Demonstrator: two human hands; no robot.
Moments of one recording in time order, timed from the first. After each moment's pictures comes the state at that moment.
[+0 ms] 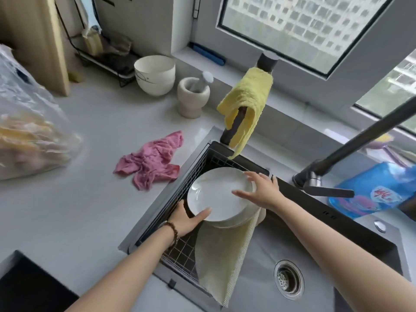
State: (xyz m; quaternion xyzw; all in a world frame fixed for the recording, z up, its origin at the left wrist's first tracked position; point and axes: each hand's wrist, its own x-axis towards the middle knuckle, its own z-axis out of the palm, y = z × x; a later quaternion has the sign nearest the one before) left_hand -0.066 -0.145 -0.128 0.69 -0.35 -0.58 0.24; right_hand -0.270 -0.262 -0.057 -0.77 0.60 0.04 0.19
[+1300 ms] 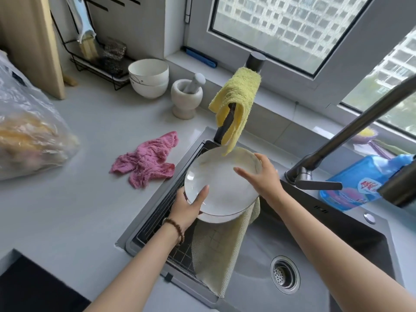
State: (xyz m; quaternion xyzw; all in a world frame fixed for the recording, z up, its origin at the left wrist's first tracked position) left_hand -0.086 -0.150 -0.099 0.61 -0.30 -0.56 0.46; right_hand -0.261 -0.248 -0.026 -0.66 0.65 -0.25 0.28
